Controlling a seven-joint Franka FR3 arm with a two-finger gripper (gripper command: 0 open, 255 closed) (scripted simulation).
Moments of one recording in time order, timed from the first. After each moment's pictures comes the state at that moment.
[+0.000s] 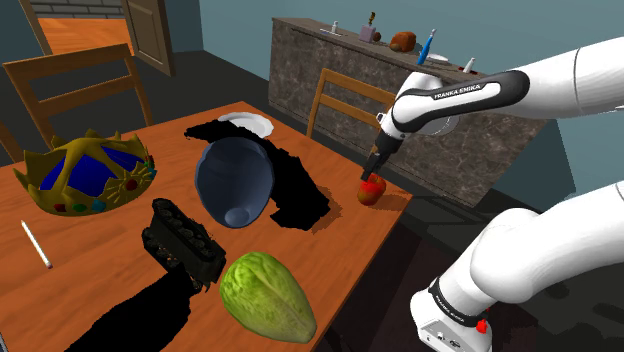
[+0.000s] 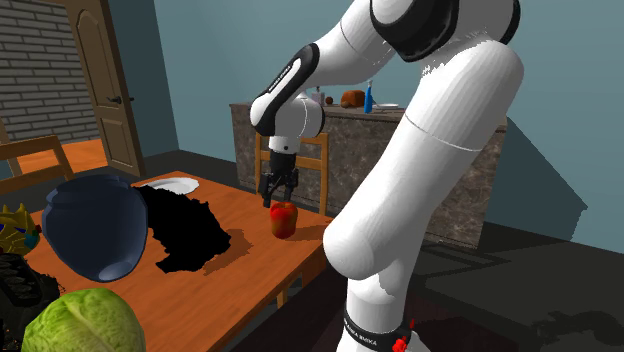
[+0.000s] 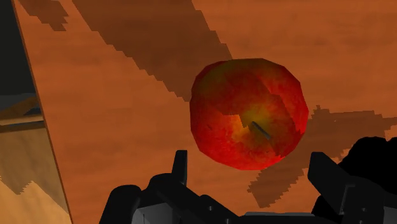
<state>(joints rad) -0.06 -0.39 -0.30 -2.63 0.08 2.26 -0.47</state>
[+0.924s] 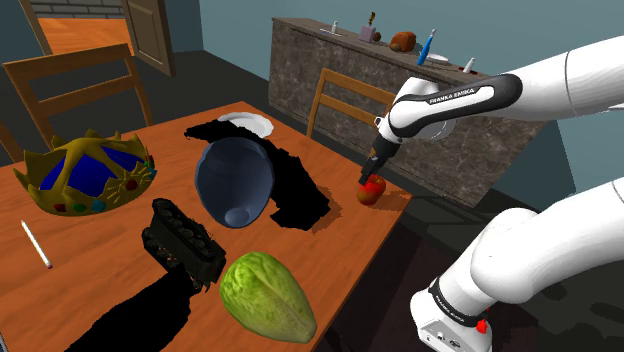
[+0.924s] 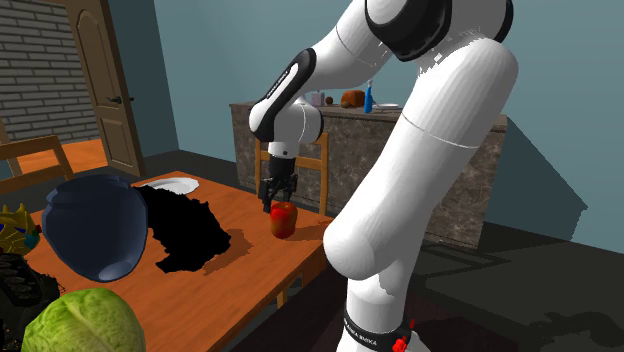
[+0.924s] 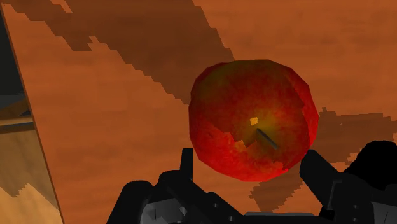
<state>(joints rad) -0.05 -0.37 -0.30 -2.65 0.10 2.30 -0.48</state>
